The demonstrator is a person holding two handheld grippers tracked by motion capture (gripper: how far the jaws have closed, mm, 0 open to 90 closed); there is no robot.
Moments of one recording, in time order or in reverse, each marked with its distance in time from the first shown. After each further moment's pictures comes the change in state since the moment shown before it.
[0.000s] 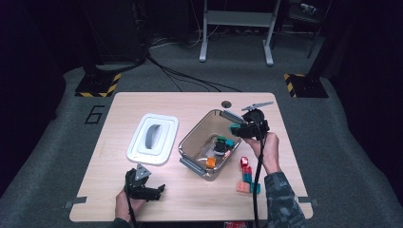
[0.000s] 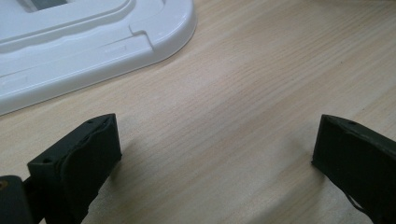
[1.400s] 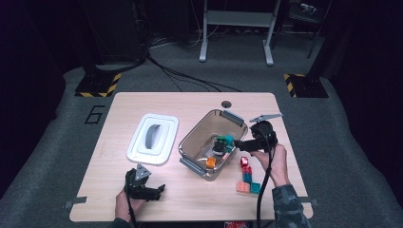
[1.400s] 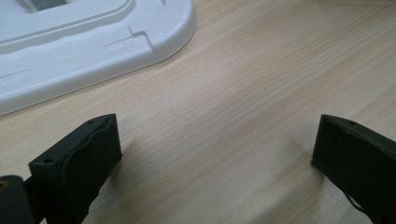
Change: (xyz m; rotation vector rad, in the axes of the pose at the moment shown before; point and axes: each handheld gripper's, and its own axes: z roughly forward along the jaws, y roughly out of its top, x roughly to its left) left arm 0.000 0.000 0.000 -0.002 0.000 0.000; right arm 0.001 -0.037 -0.023 -0.001 -0.008 0.023
